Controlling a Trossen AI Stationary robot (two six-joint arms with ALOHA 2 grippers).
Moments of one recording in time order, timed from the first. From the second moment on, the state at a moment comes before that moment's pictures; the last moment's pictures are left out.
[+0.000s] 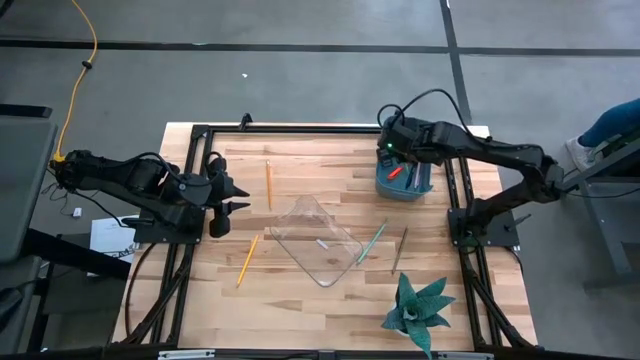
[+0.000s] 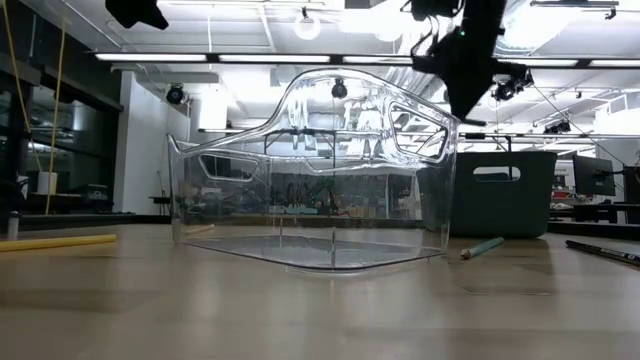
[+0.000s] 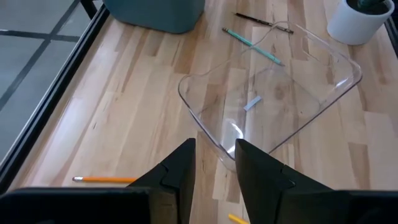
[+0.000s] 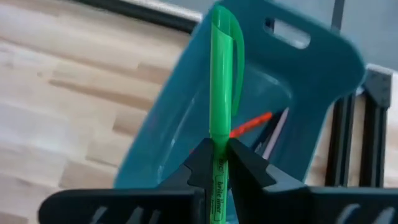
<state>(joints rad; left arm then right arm) -0.14 0.84 1.00 -0.92 -0.36 -0.23 -0.36 1.38 1.29 -1.16 0.47 0.86</state>
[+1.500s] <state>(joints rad) -0.14 0.84 1.00 -0.92 -0.32 -0.21 -0.76 1.45 1.20 -1.11 0.06 0.57</state>
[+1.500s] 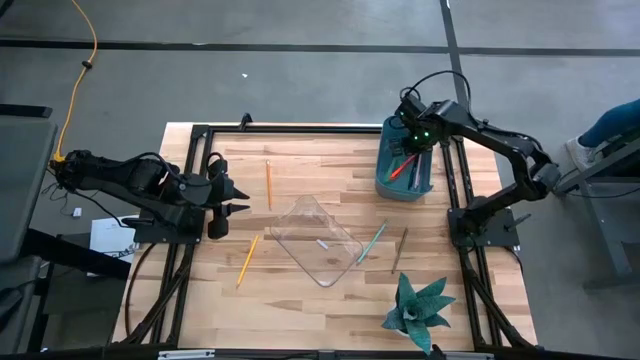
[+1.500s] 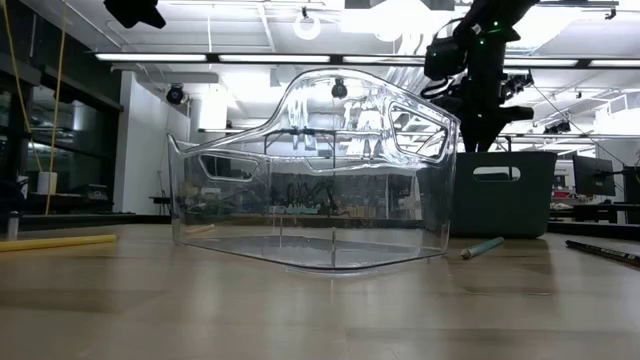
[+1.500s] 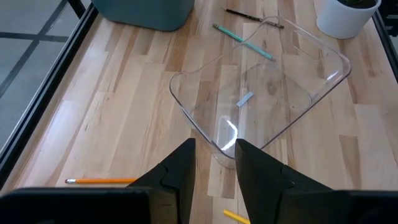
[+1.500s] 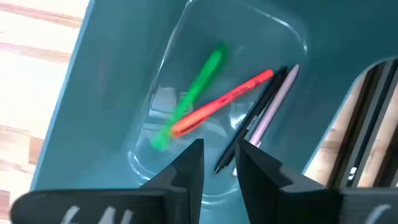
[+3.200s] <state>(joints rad) -0.24 0.98 1.00 -0.96 -0.24 -0.43 0.15 1.28 1.20 -1.09 -0.17 0.25</state>
